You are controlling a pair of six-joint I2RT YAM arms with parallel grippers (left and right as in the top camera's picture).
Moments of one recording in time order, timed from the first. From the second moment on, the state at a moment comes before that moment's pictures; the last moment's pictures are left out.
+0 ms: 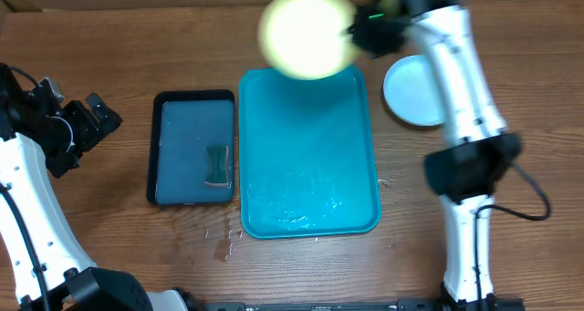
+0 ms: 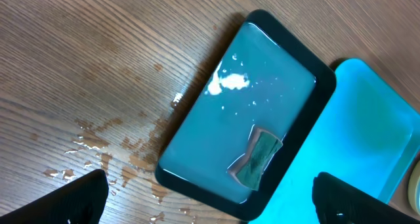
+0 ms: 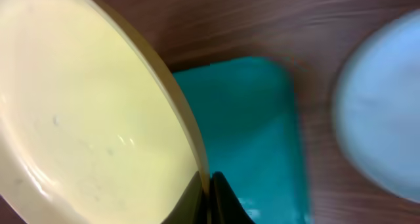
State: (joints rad) left arm 0.55 1.56 1.59 -1.27 0.28 -0.16; right arm 0.21 2.39 2.68 -1.47 -0.26 0.47
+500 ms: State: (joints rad) left arm 0.55 1.56 1.59 -1.27 0.28 -0.16; right arm -0.33 2.39 2.64 -1.56 -0.25 0.43
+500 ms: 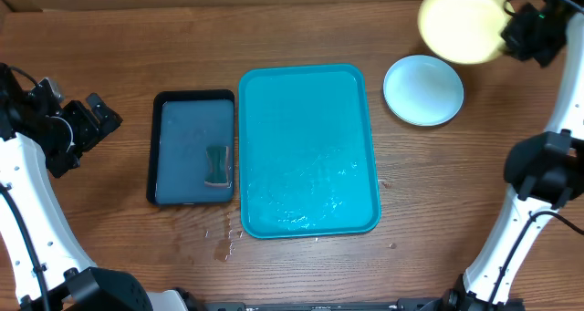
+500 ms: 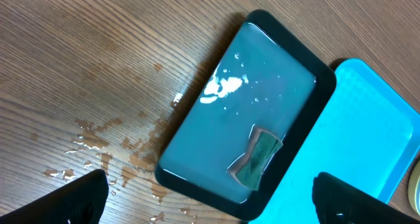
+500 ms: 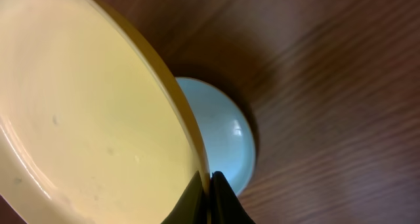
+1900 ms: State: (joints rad) left arm 0.55 1.56 1.59 -1.27 0.28 -0.16; right arm -0.25 2.39 2.11 -1.49 -0.22 0.39
